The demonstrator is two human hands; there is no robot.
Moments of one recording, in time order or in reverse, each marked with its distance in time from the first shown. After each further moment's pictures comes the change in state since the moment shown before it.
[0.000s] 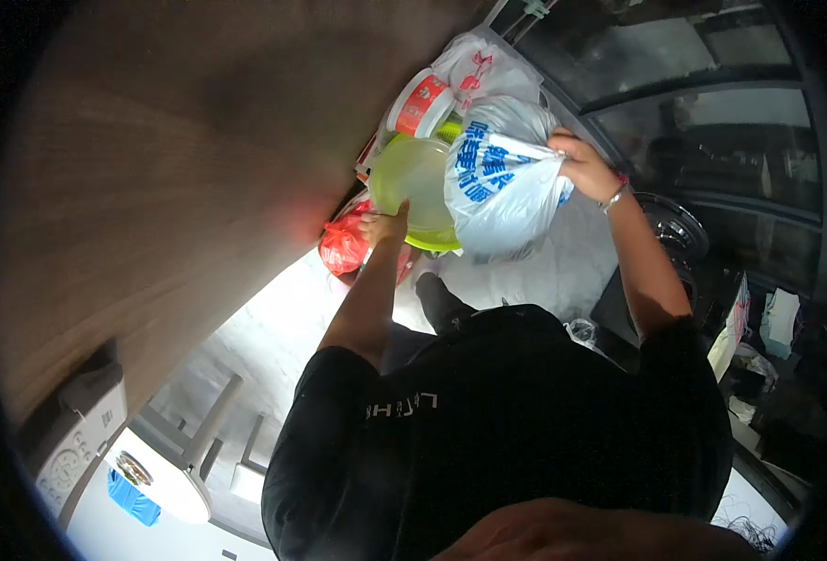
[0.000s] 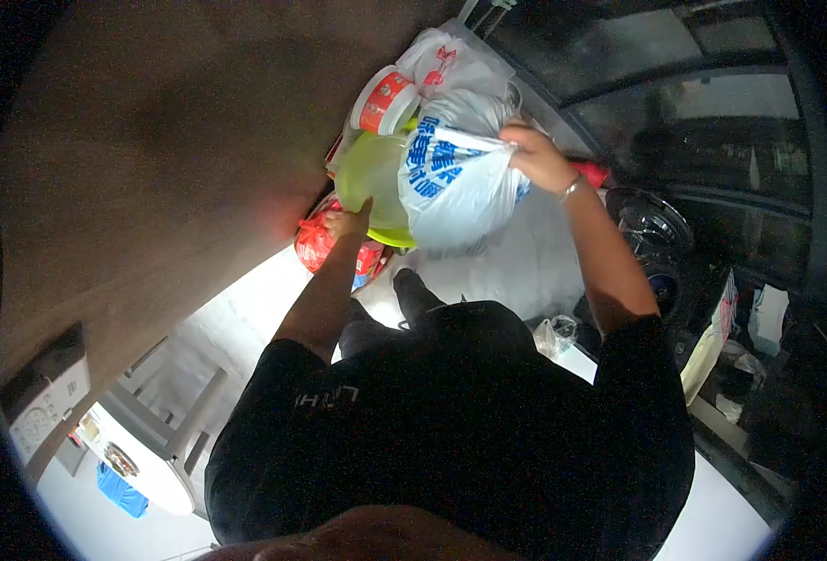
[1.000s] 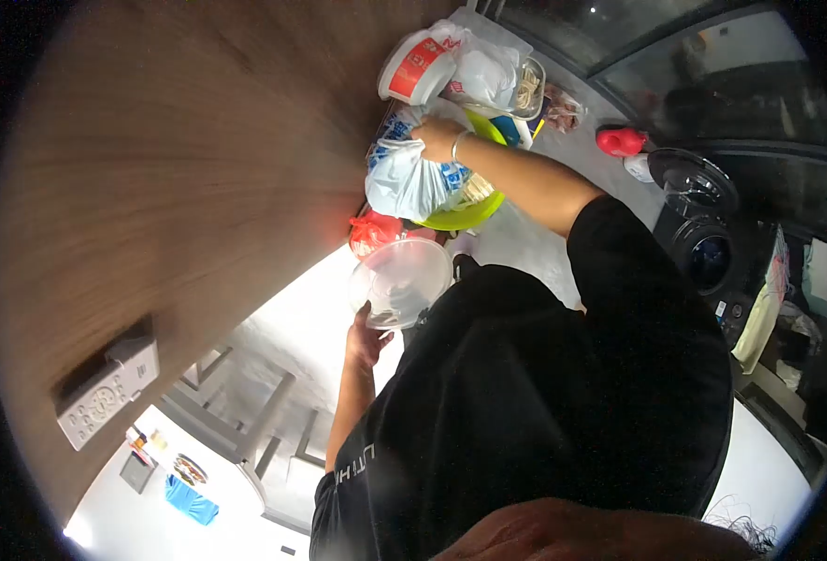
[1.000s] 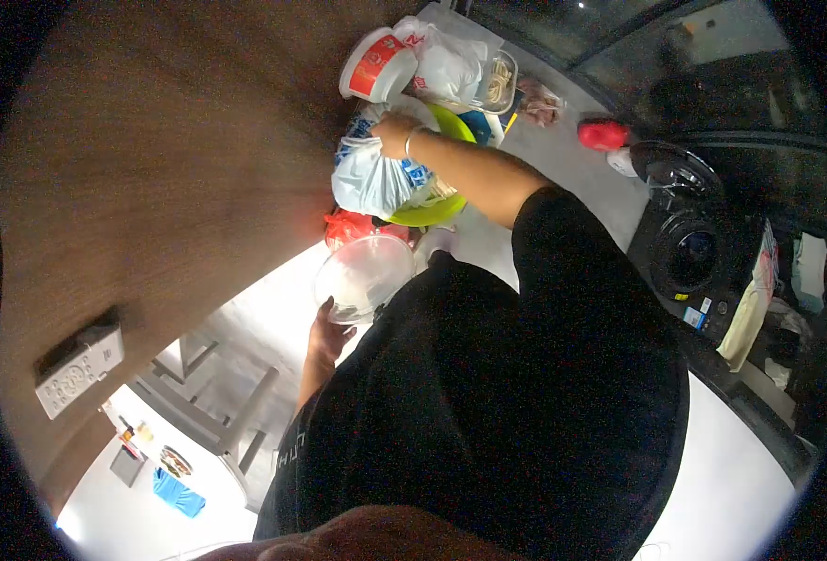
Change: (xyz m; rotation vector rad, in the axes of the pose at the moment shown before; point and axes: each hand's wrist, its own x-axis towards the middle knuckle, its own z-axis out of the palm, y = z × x) left_hand -0.129 -0.215 -0.141 -0.968 -0.680 -0.316; right_hand 0.125 0.025 0.162 -0.664 -0.144 -0.015
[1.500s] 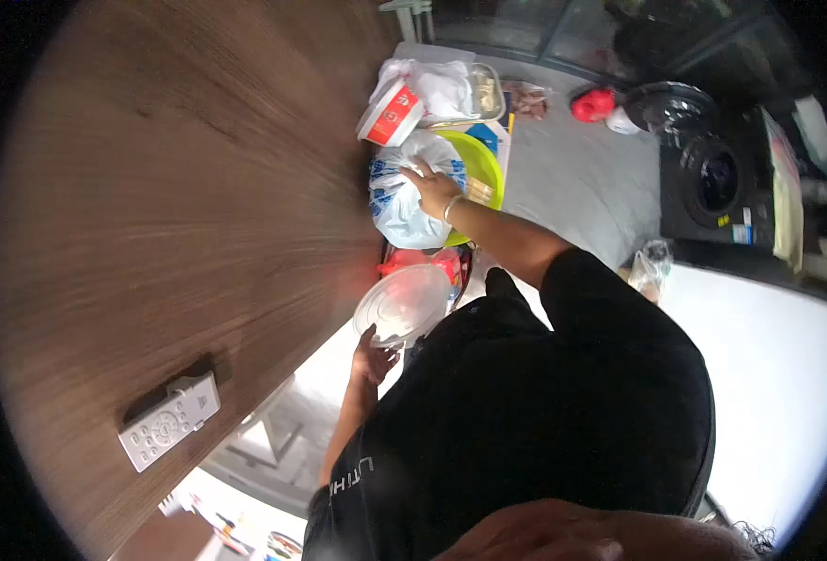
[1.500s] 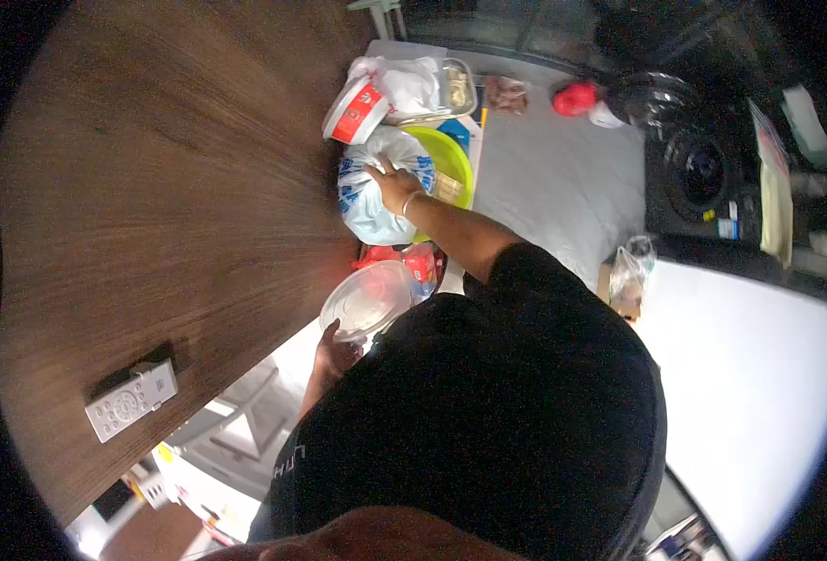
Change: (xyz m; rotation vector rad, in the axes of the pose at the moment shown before) left_hand 0.022 0.095 -0.063 0.195 -0.145 -0.204; right_hand -0.057 -0.074 0.046 0.348 0.403 0.492
